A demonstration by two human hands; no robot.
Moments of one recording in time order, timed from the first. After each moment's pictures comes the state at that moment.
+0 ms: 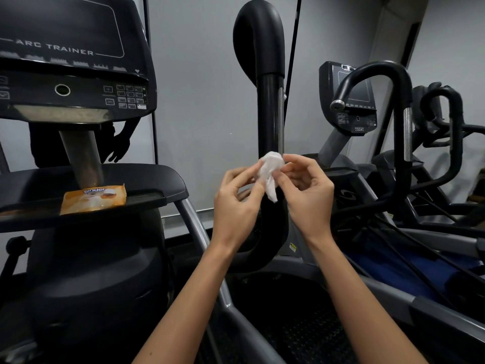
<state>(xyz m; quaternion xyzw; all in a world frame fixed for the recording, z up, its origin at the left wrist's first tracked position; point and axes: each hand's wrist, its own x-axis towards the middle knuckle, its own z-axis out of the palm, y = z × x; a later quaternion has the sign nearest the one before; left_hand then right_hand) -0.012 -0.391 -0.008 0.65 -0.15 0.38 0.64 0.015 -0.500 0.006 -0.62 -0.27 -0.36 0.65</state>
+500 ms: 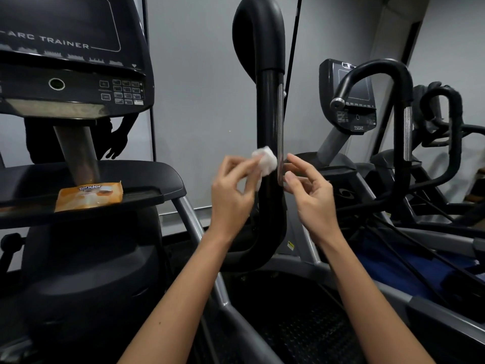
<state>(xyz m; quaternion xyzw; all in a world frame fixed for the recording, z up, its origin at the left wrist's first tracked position) 0.024 -0.381 -0.013 0.68 -0.19 0.54 0.46 0.032 -0.519 -0.003 -0.66 -0.27 -0.27 0.64</state>
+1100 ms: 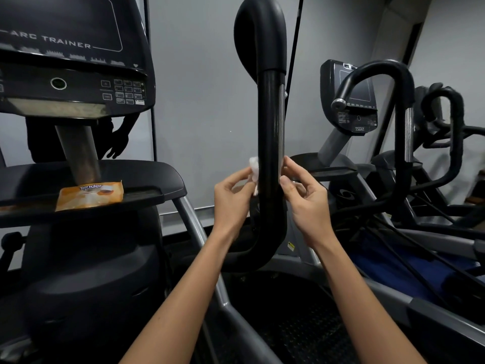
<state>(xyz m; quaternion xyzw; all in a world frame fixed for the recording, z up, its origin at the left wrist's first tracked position) 0.024 -0.387 -0.013 0.61 -0.09 0.30 0.73 0.029 -0.510 -0.008 -0.61 -0.30 -0.23 0.69</state>
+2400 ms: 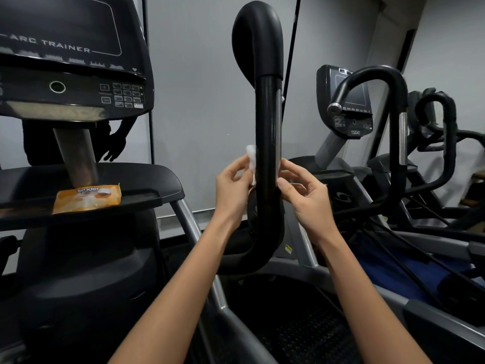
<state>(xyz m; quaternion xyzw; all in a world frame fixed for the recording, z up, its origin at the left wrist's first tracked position) 0.039 -0.390 0.006 0.55 -0.12 0.26 0.78 0.033 -0.521 0.000 -0.66 -0.29 -0.21 0.66</state>
